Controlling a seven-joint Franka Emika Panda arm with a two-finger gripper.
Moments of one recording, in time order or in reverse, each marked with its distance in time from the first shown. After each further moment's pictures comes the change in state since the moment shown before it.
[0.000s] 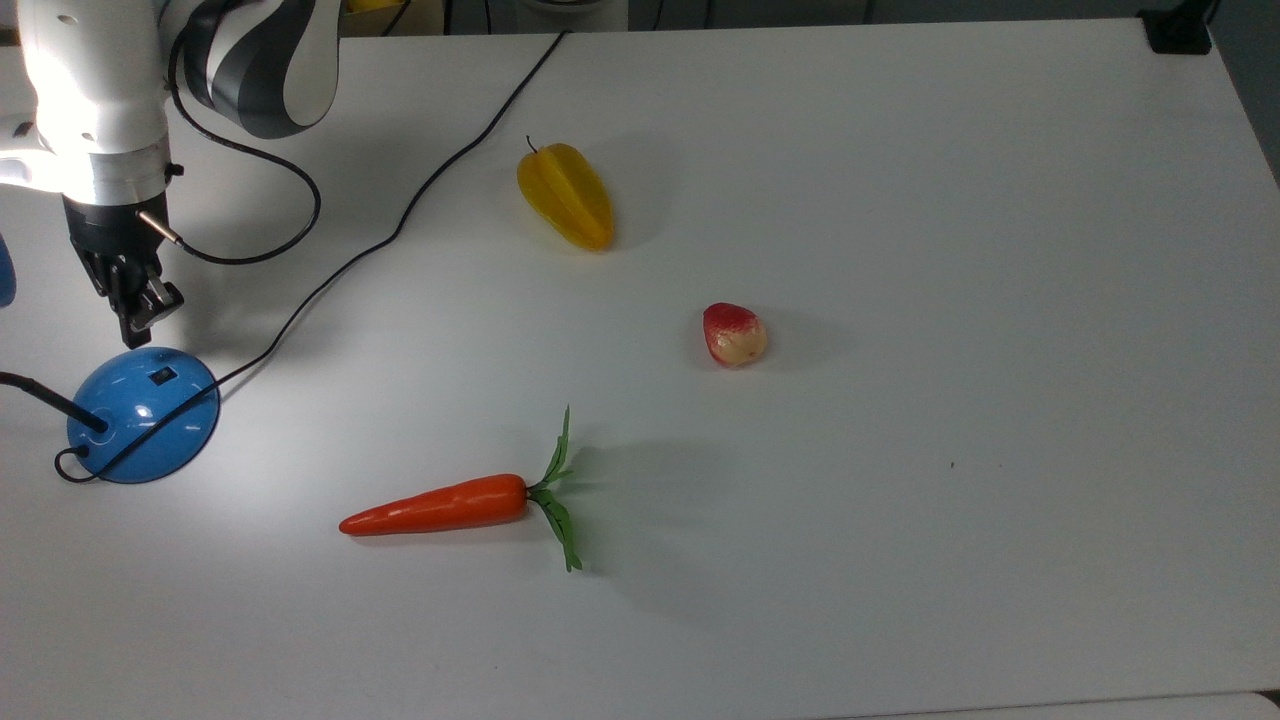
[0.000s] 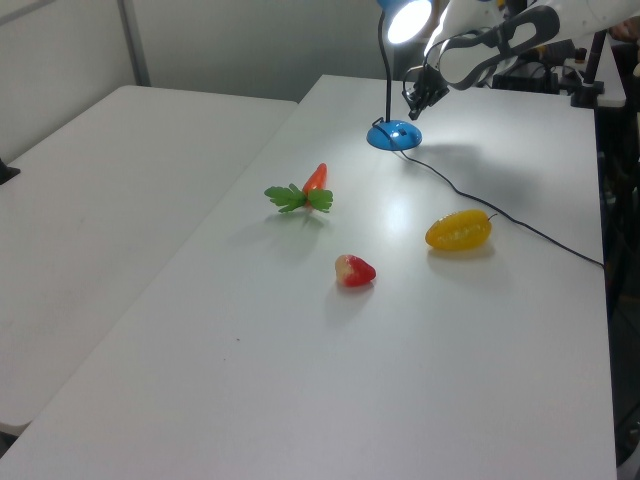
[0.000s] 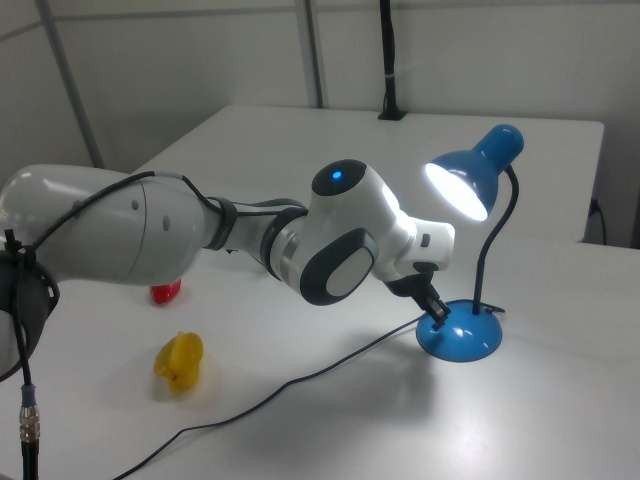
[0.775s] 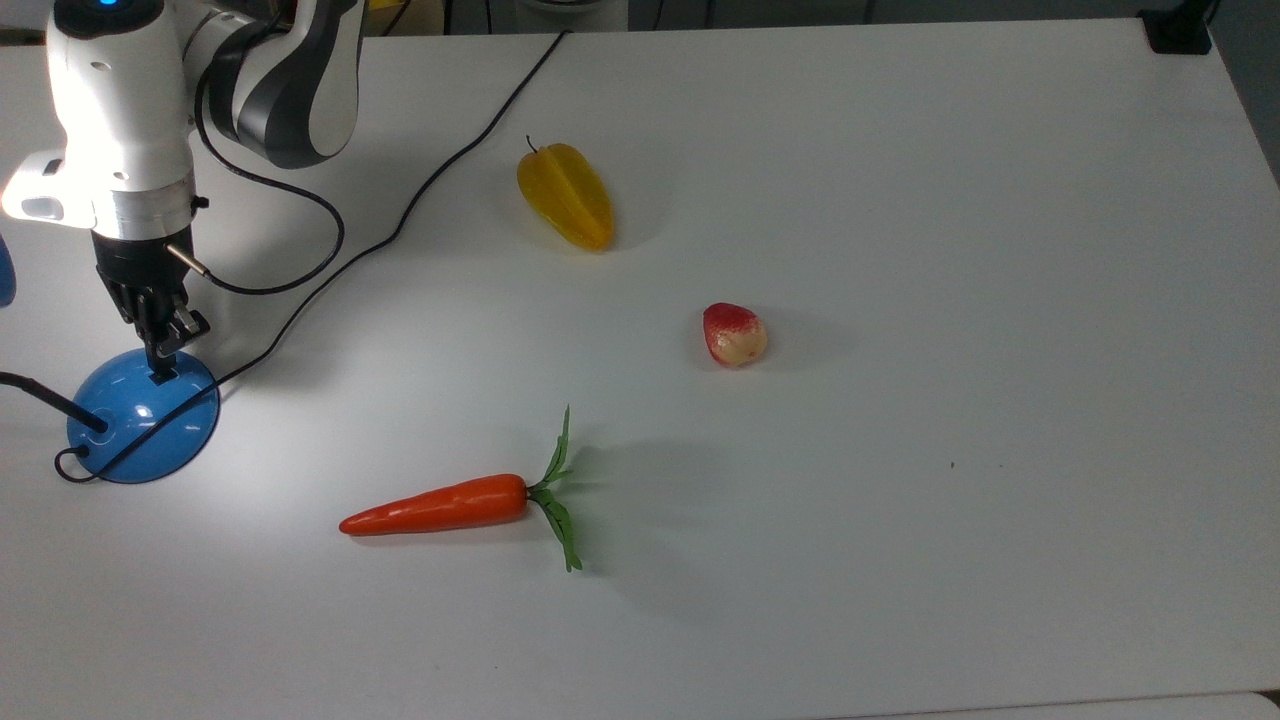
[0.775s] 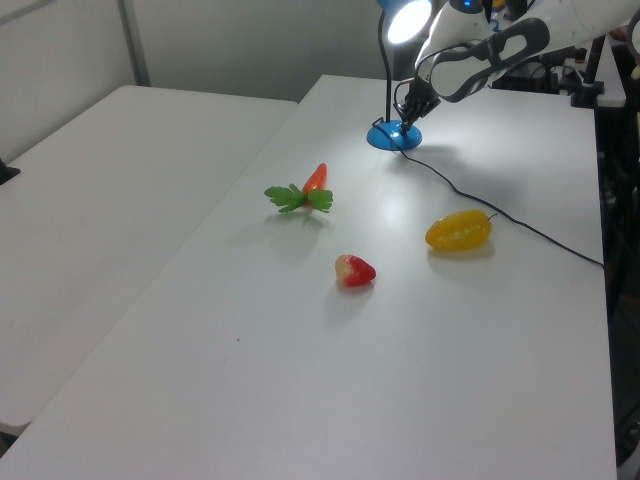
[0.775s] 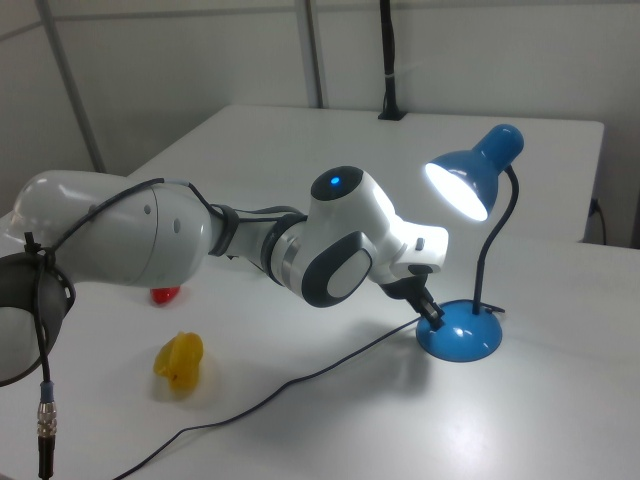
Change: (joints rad) arm 0.023 0.054 0.003 0.035 -0.026 0.001 0.033
